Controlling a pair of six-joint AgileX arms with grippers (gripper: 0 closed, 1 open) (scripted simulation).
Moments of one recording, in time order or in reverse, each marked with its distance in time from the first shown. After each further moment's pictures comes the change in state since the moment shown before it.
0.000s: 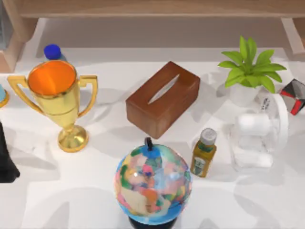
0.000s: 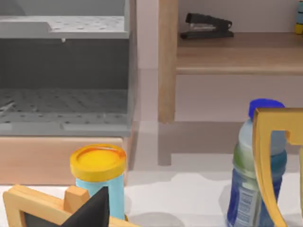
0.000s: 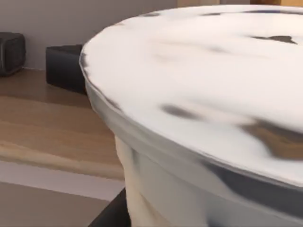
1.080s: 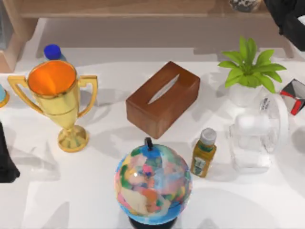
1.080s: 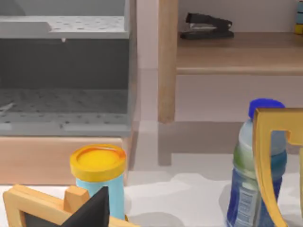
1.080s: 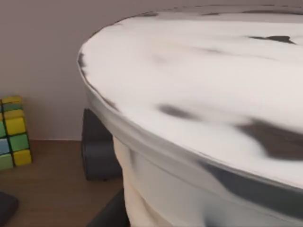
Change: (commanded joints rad) left arm 0.000 0.000 0.000 0.000 0.000 0.000; right arm 0.620 0.046 0.695 -0.840 0.752 0.062
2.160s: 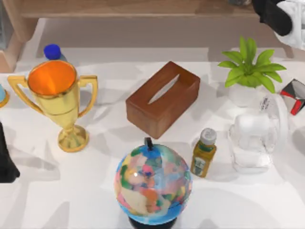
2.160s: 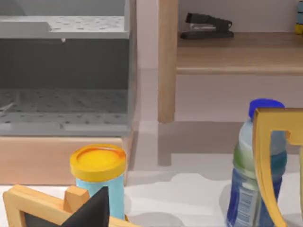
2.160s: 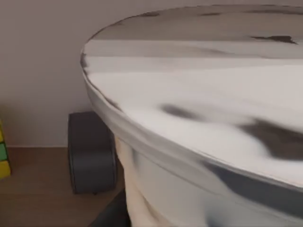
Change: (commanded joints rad) left arm 0.000 0.000 0.000 0.000 0.000 0.000; right arm 0.017 0.119 0.174 -0.078 0.096 -0.003
